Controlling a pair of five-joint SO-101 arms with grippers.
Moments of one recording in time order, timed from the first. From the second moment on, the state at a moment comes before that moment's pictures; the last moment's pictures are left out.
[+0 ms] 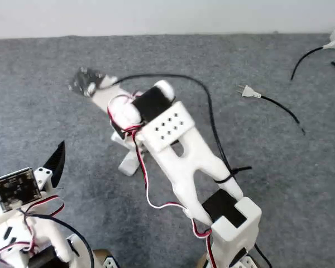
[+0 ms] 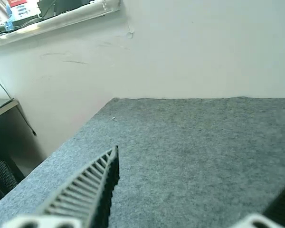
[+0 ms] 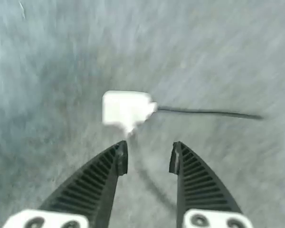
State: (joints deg) left arm -38.2 -103.3 70.6 54.9 -8.3; right arm -43.0 14.9 -41.5 100.6 23.1
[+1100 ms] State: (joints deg) left arm -1.0 -103.3 85.1 69.4 -18.4; right arm -12.3 -22.7 4.1 94.2 21.5
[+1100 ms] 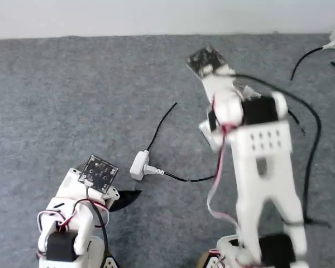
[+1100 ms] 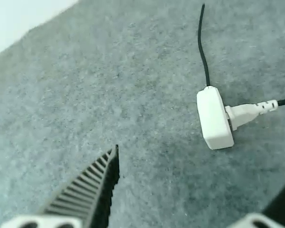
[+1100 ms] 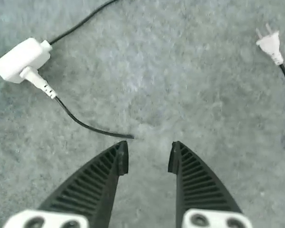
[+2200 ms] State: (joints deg) left arm 7.1 -103.3 96.9 69.4 -18.4; right arm -3.9 -102.0 95.5 59.3 30.5
